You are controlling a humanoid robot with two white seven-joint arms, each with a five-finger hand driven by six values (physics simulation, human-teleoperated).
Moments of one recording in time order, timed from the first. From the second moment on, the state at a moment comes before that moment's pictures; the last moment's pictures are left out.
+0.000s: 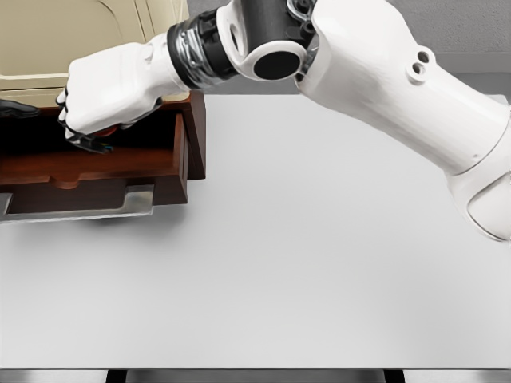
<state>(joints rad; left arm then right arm) -0.60 1.56 -0.76 -1.67 0.84 -0.61 -0.61 -1.43 -0.11 1.10 -1.33 0.38 -0.61 0.61</state>
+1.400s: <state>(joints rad) -0.61 1.39 -0.77 -1.76 0.78 -0.61 -0.61 -0.77 -0.87 0.51 -1.46 0.24 -0.61 0.61</state>
